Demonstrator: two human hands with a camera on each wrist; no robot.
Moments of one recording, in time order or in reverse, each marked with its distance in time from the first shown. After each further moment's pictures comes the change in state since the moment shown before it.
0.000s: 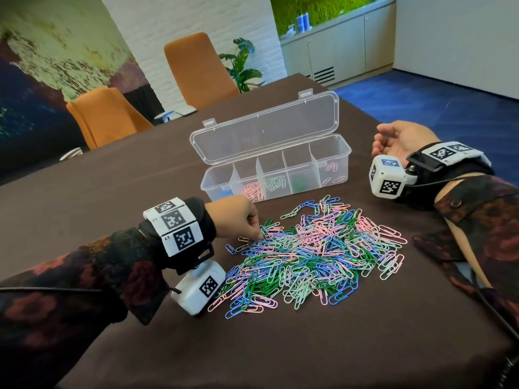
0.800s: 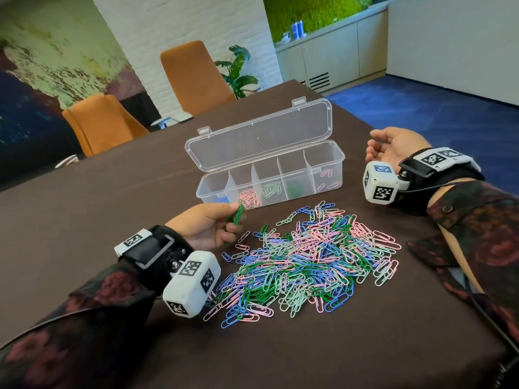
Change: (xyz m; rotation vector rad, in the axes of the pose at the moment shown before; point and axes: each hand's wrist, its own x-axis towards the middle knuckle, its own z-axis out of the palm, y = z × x) left_hand -0.010 -0.033 0.014 -1.758 -0.157 -0.051; right_hand 0.005 0.001 -0.002 0.010 0.013 -0.014
